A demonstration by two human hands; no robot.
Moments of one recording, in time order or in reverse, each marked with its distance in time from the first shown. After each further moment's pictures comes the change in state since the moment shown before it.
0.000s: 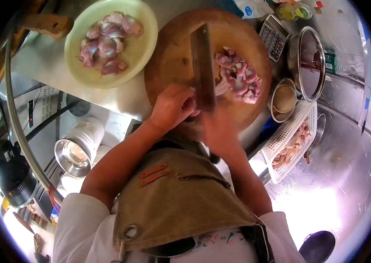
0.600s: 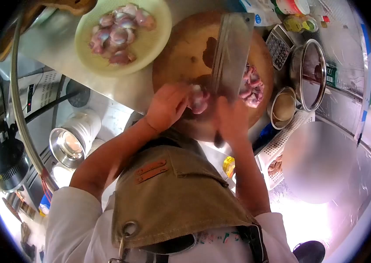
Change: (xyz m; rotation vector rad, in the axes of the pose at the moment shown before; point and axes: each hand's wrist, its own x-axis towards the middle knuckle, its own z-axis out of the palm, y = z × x) left_hand -0.020 0.001 -0.015 0.215 0.117 0.041; right_hand 0.036 -0.019 -0.039 0.448 -0.196 0.639
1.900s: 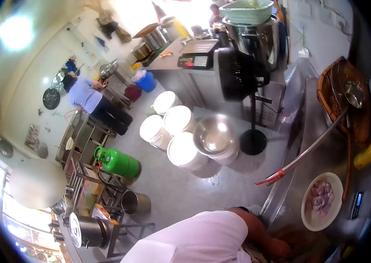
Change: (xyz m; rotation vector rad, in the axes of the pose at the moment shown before) left_hand -0.005 0.020 0.031 0.101 -0.268 0.166; right_hand 0.076 -0.005 0.089 -0.632 -0.090 -0.850
